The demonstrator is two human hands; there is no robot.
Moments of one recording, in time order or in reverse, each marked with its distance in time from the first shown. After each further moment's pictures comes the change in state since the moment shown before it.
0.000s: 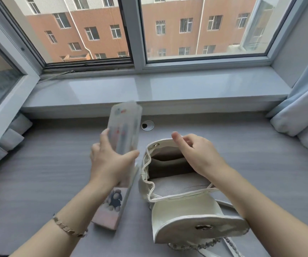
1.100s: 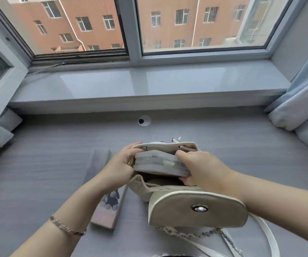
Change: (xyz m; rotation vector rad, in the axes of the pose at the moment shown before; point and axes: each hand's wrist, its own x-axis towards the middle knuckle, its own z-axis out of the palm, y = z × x) left_hand 0.012 -0.025 0.025 -0.196 -0.576 0.259; right_hand -0.012 0.021 0.004 -0.603 -0.326 -0.347
